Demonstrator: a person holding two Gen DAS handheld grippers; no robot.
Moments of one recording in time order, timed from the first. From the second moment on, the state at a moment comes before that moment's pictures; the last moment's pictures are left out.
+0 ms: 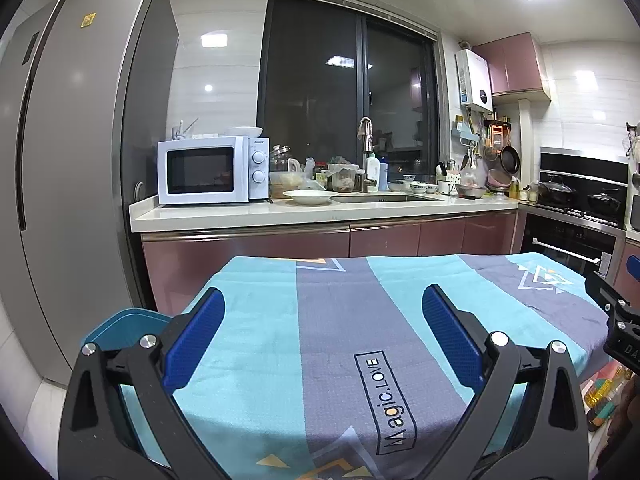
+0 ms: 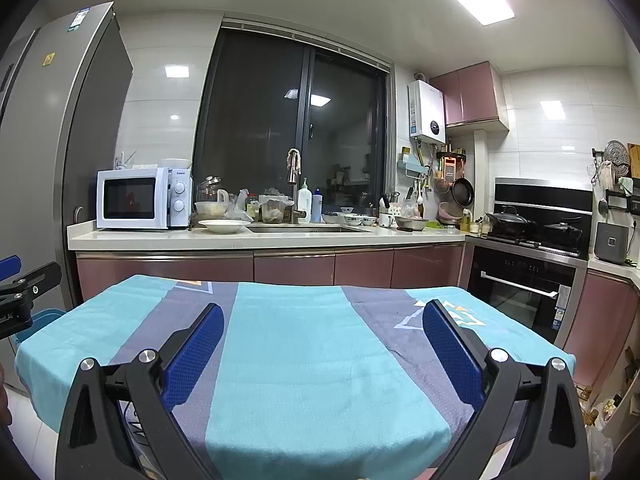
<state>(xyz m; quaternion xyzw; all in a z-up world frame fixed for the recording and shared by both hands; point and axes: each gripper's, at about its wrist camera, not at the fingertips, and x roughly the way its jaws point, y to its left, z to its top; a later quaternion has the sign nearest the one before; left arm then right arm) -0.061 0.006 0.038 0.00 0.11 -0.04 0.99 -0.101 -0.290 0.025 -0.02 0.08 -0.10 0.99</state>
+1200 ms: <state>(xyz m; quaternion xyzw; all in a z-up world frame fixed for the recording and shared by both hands) -0.058 0.000 0.024 0.01 0.10 -0.06 0.99 -0.100 -0.286 0.024 -0.02 0.08 -0.10 0.99</state>
